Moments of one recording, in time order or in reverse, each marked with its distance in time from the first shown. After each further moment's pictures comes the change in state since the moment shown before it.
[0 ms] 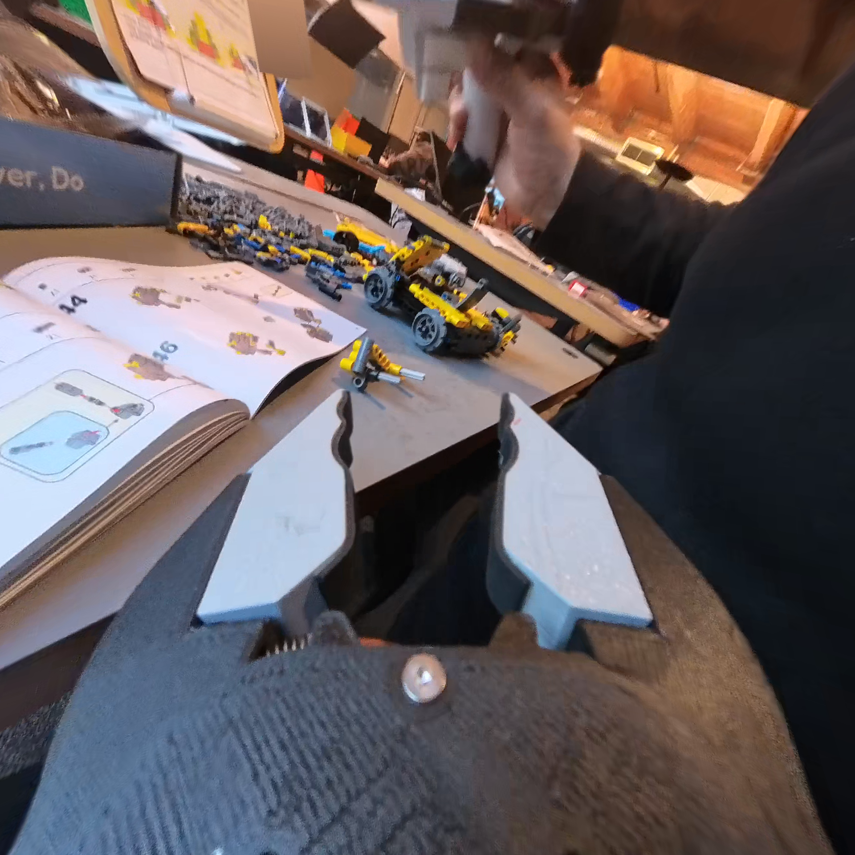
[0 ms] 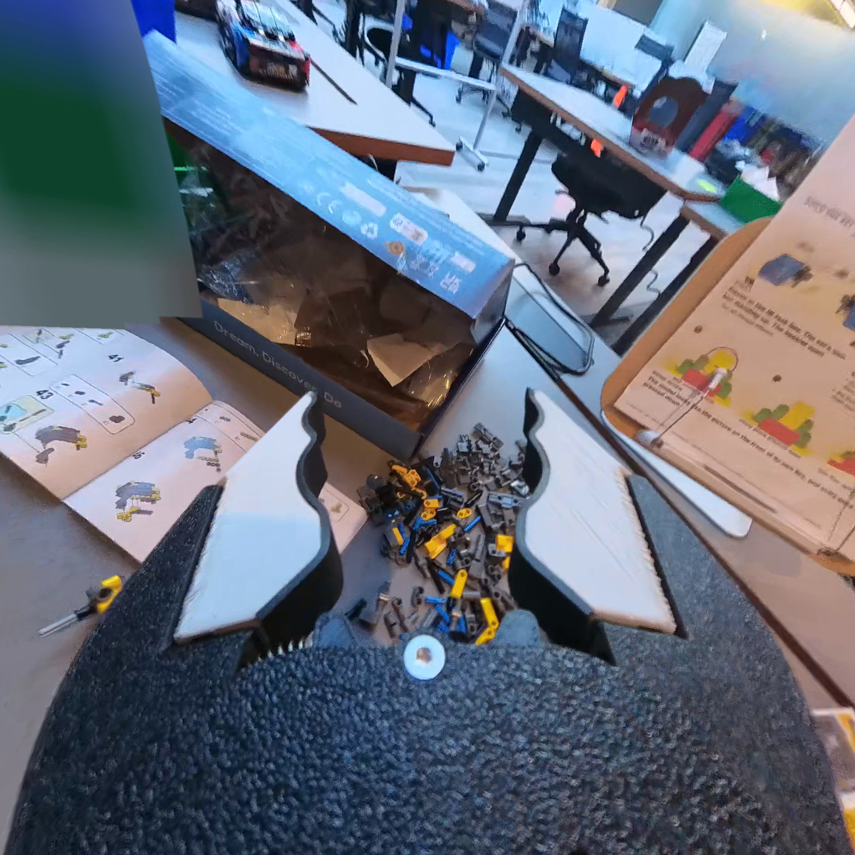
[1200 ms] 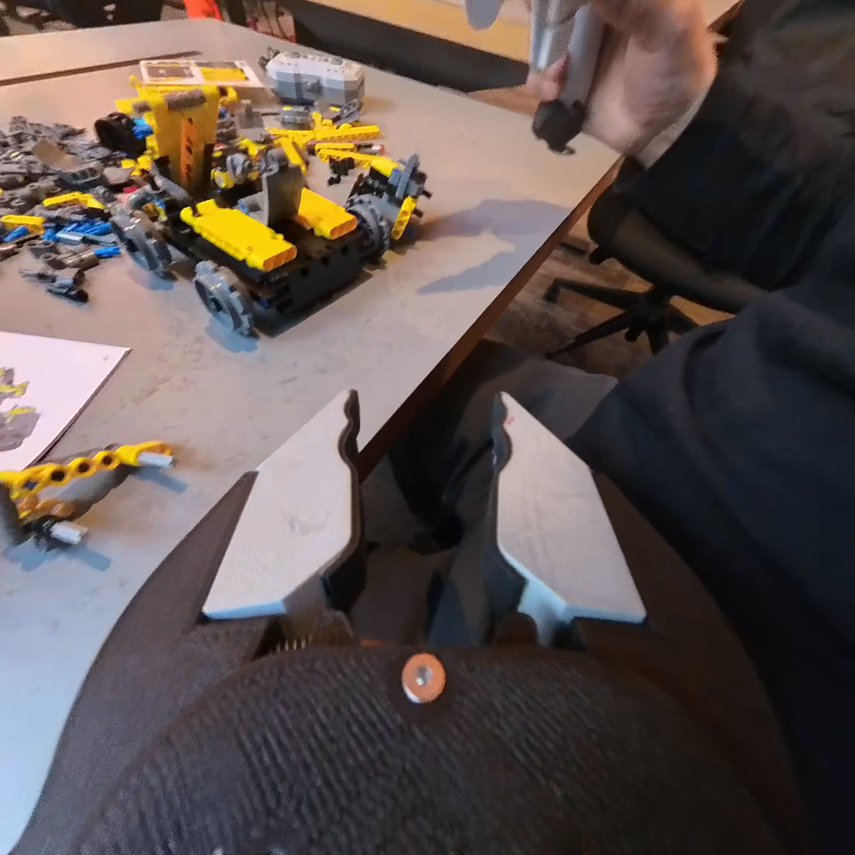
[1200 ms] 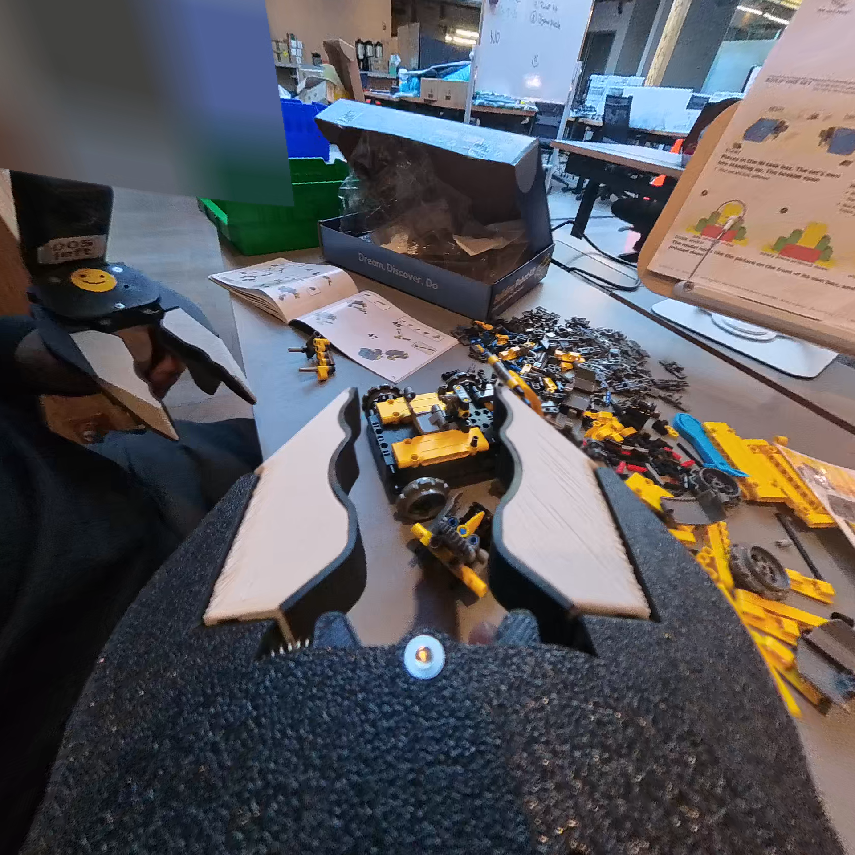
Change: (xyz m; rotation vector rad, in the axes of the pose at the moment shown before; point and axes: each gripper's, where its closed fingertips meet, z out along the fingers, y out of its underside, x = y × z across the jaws) left arm 0.100 0.073 0.120 -0.412 0.039 0.368; right arm -0.030 0.139 -0.237 0.197 -0.167 0.176
